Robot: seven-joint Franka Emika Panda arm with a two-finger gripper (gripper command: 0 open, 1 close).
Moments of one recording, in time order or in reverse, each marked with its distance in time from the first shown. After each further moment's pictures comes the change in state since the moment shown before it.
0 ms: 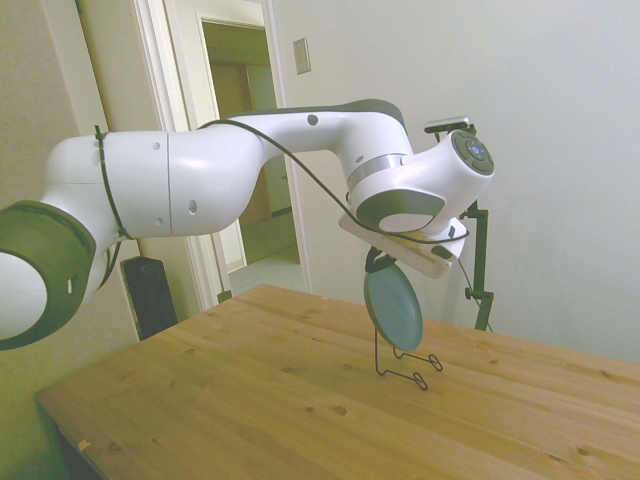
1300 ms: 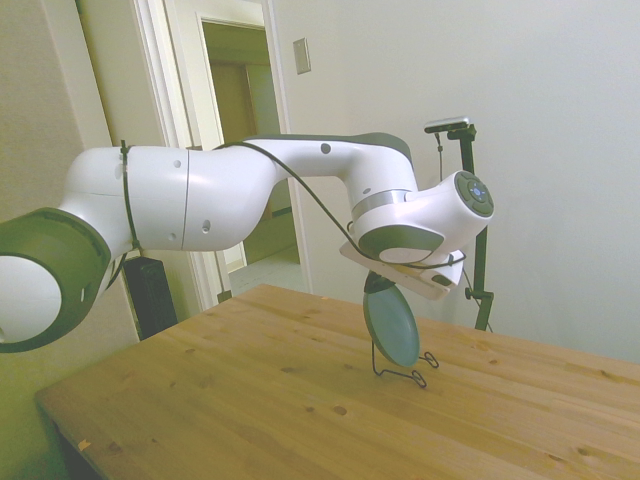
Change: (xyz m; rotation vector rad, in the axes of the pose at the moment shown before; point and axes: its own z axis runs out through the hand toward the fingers) arm 0.001 0.033 0.027 0.023 -0.012 -0.052
